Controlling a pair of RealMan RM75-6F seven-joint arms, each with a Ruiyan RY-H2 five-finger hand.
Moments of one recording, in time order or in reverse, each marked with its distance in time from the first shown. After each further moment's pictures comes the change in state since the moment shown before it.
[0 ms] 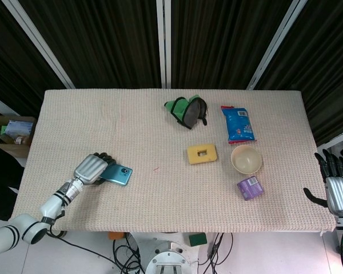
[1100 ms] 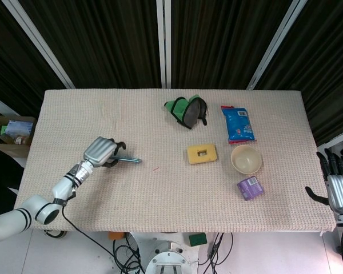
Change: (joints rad) left arm -0.129 -0.023 -0.108 0.048 -0.061 -0.067 -0.138; right arm 0.015 -0.014 0.010 0.039 0.038 -0.041 0.014
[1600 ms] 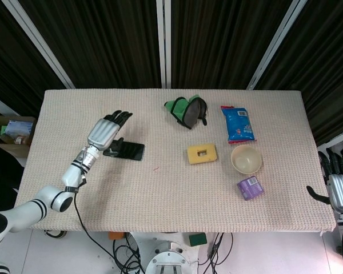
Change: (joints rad) left arm -0.043 -0.095 -0.096 0.132 -0.077 0.082 0.077; right arm 0.003 -0.008 0.004 0.025 0.010 -0.006 0.019
